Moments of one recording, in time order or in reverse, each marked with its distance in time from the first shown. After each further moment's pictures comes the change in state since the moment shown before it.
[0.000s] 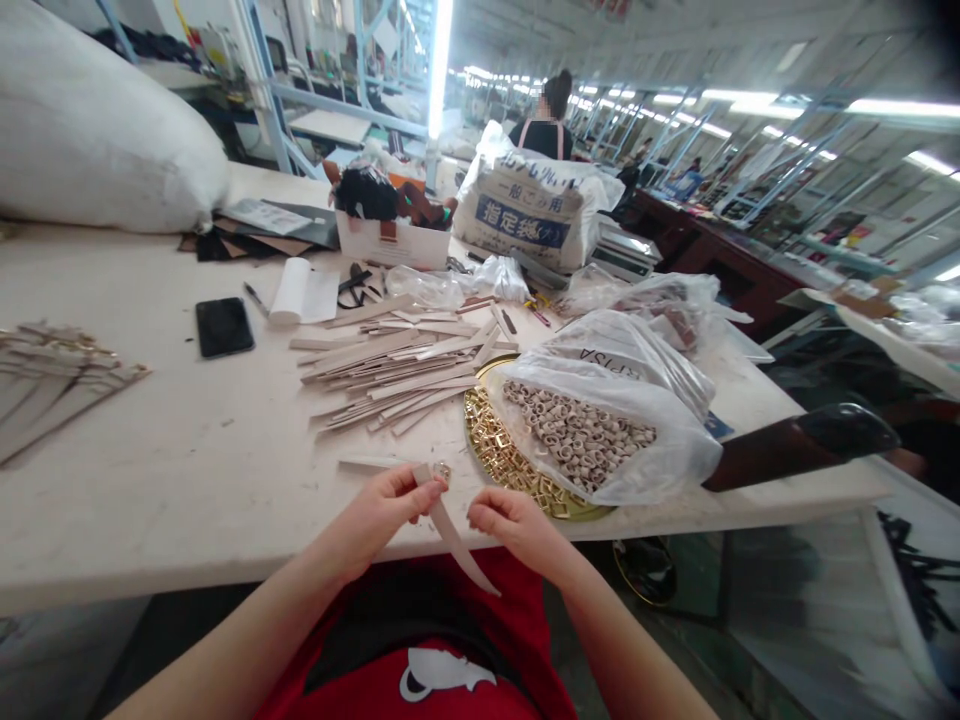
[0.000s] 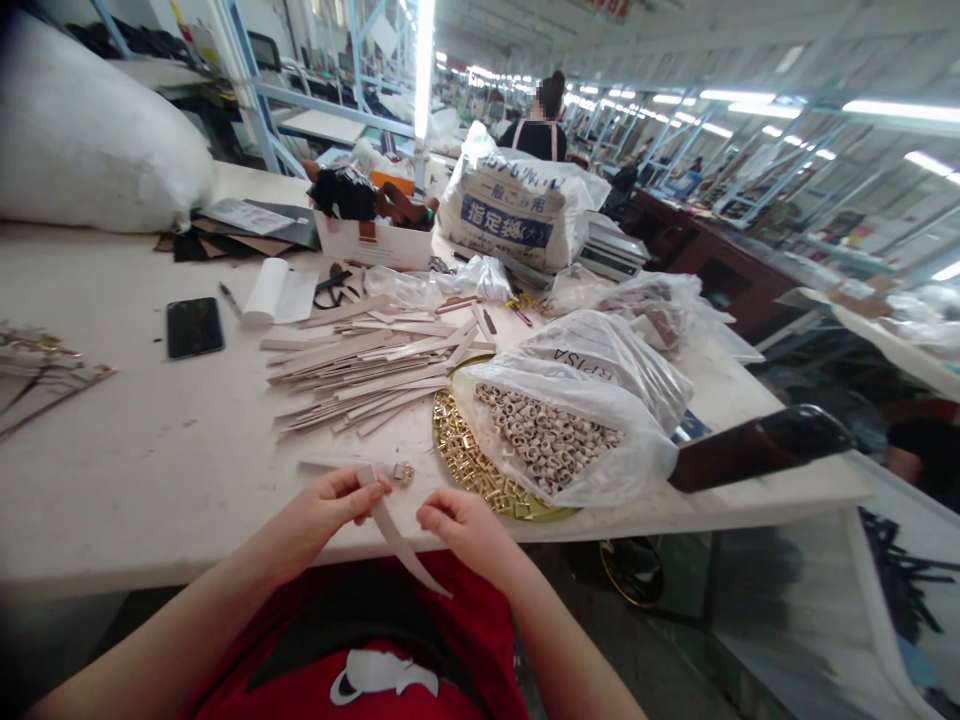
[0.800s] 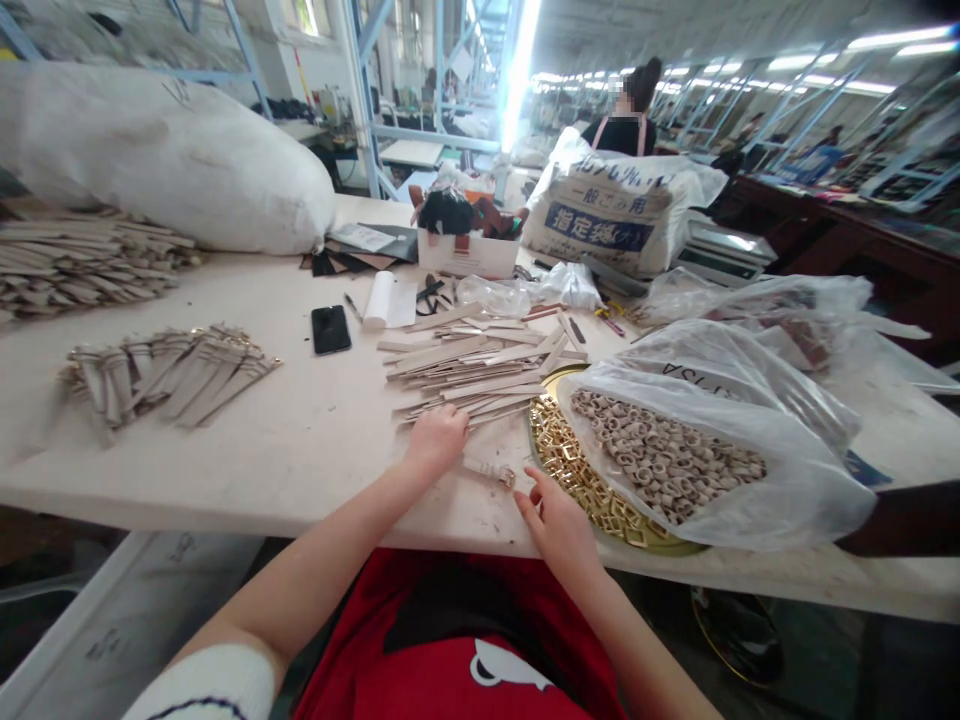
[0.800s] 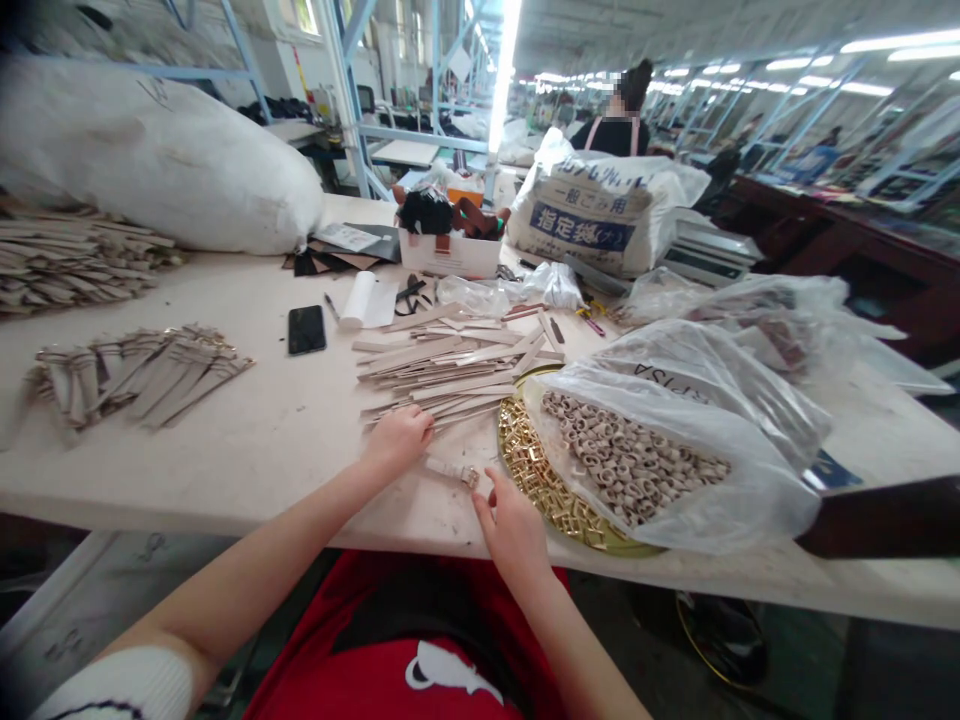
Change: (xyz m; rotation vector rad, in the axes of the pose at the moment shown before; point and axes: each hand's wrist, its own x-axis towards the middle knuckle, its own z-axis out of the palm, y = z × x) left_hand 0.061 -0.013 -0.046 1.364 0.284 0.214; right_hand 0.022 0.014 0.050 -0.478 0.342 -0.014
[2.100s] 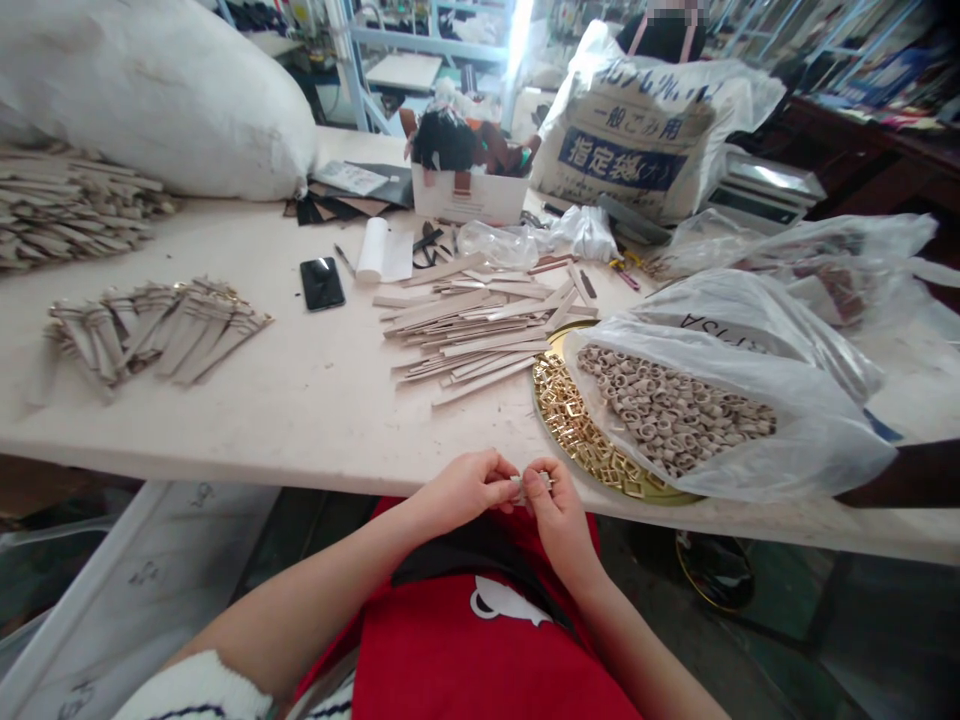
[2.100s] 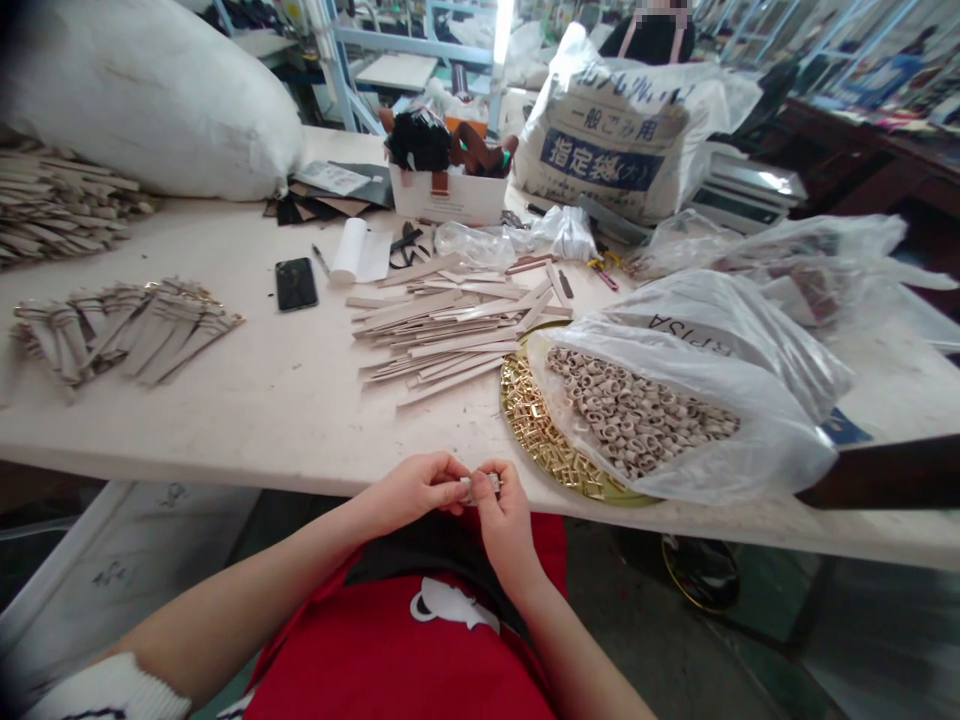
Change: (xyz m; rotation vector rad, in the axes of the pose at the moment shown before) left_hand -0.085 0.056 0.006 -1.168 -0.552 -0.108; right_hand -0.046 -0.025 -0.002 0.758 -0.001 0.282
